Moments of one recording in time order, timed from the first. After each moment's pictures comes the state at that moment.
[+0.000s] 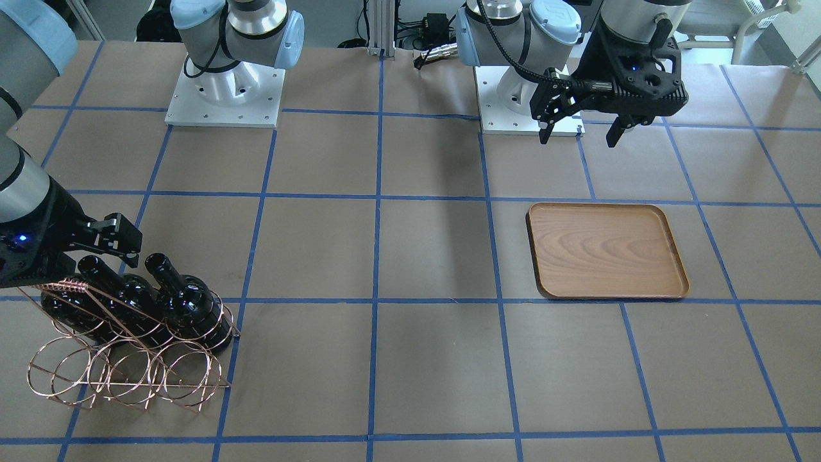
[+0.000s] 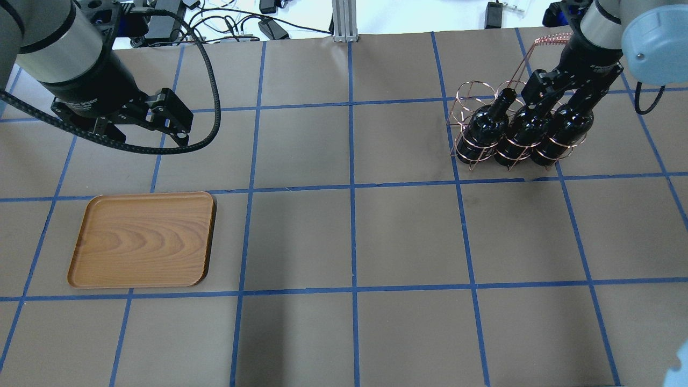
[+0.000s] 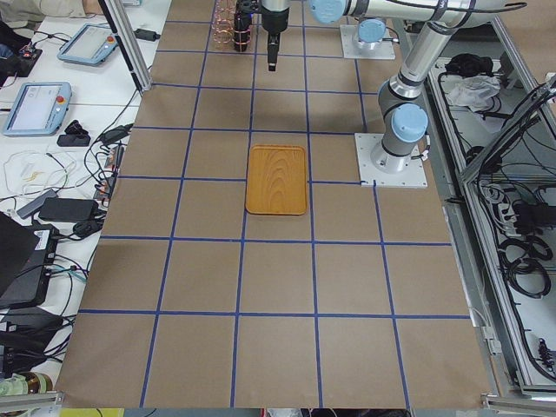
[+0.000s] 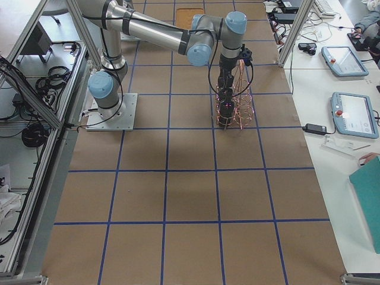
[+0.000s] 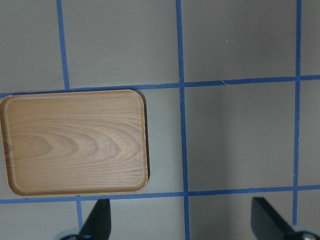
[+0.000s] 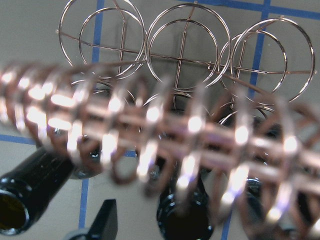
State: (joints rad) left arm -1.52 -1.47 -1.62 -1.60 1.58 0.09; right arm 1.34 -1.35 1.57 -1.80 -1.56 -0.36
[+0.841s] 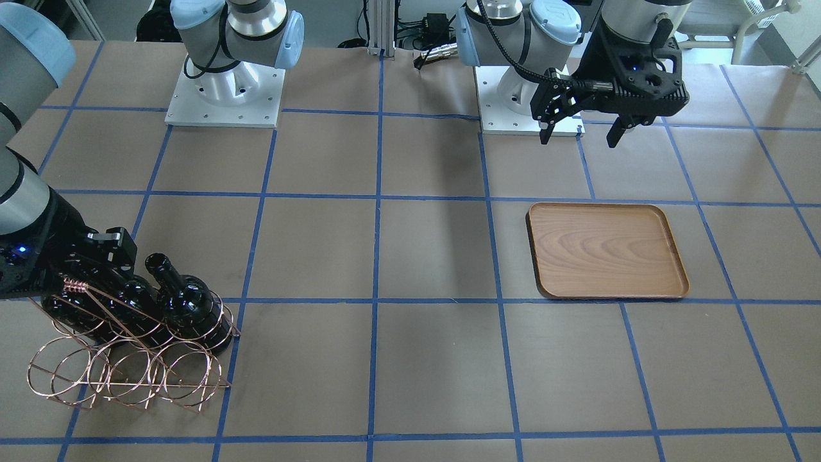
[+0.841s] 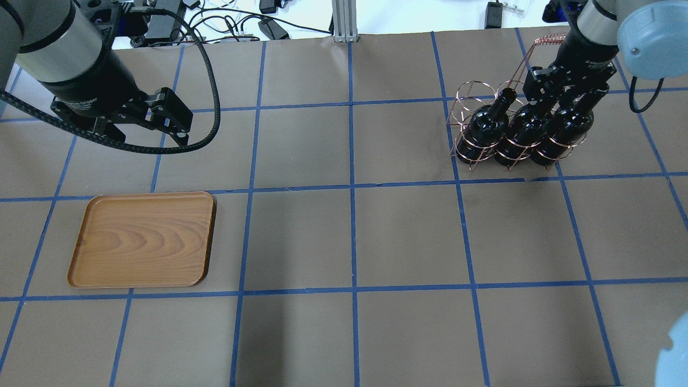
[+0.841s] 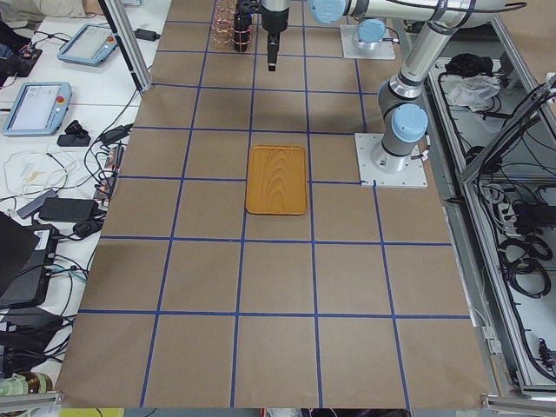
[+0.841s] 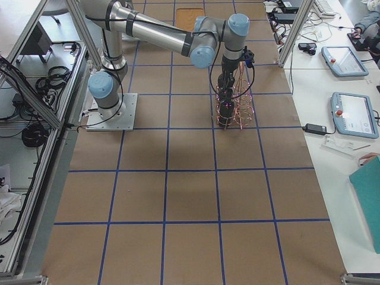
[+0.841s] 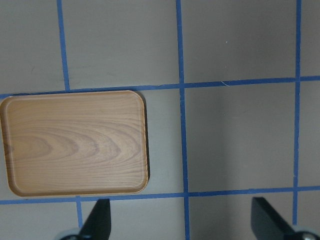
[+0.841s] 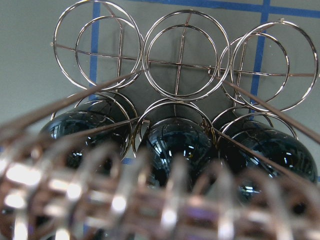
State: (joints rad) left arm -1.52 -1.47 -1.62 -1.59 1.58 0.09; right arm 1.34 -1.32 1.56 -1.81 -1.55 -0.33
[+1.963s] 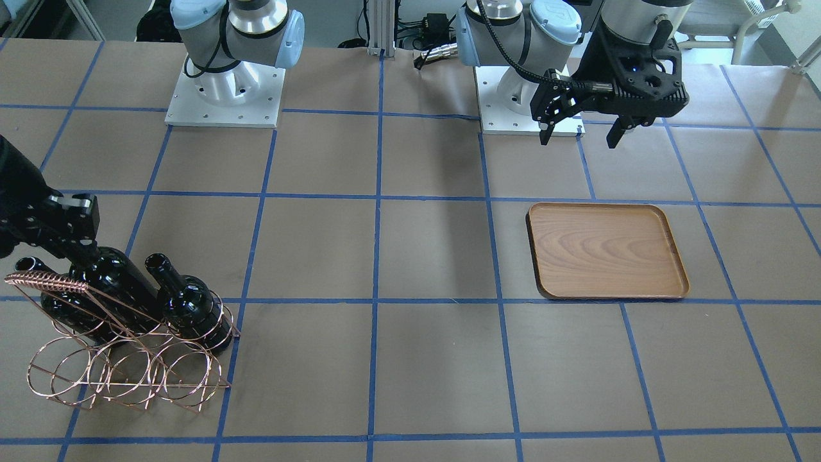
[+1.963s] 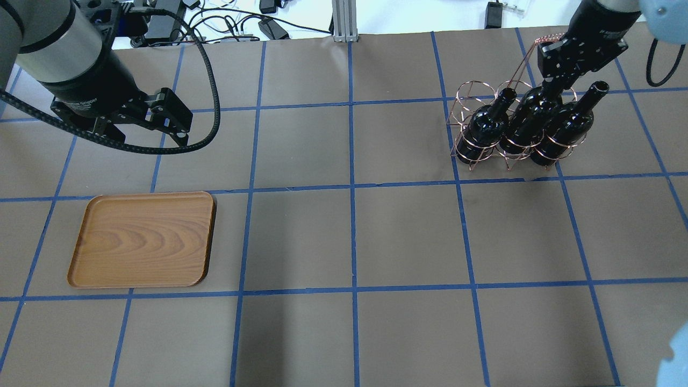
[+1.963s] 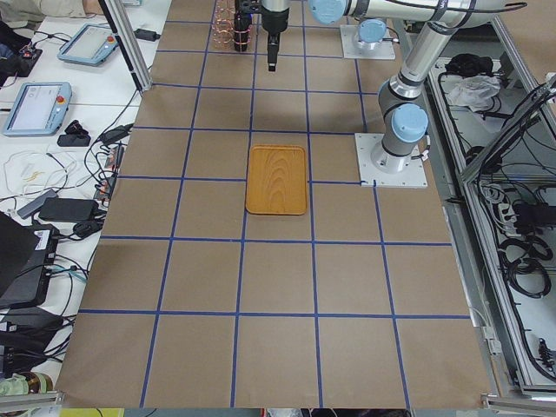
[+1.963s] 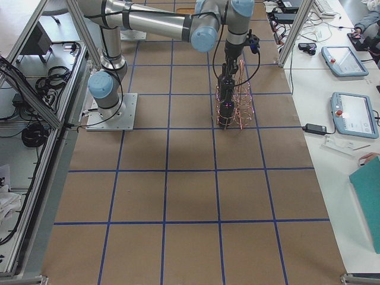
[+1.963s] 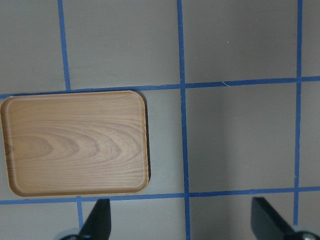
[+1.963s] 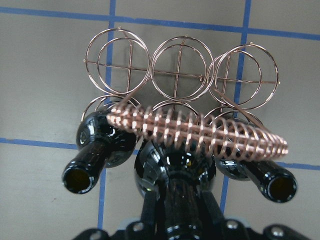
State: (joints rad) left arm -1.52 -1.47 -1.62 -1.59 1.58 0.09; right arm 1.36 -1.38 1.36 -1.57 -1.56 -0.31
